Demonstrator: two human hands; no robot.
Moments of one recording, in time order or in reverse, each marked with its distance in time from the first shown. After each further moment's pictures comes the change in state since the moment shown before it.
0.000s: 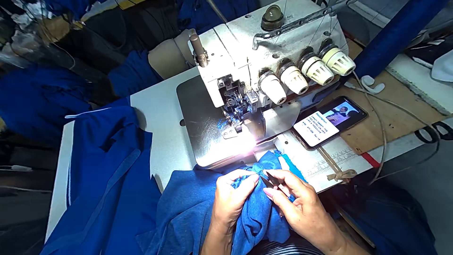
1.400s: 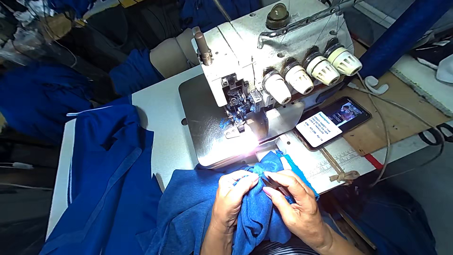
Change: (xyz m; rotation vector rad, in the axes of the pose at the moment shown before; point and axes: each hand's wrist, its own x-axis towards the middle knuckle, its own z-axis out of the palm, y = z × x) left_hand 0.001 0.000 -0.003 -0.218 -0.063 -0.097; right_hand -0.002 0.017 0.015 0.025 0.111 -0.250
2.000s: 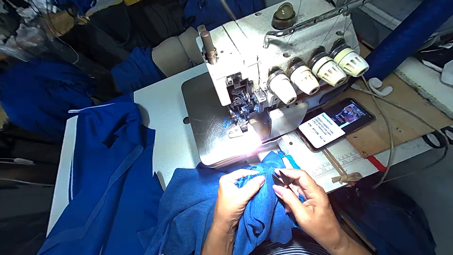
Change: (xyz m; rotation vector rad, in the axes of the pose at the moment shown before) left_hand -0.001 0.001 0.003 0.195 0.074 0.079; right_hand 0.004 -0.005 -0.017 0.054 -0.031 0.217
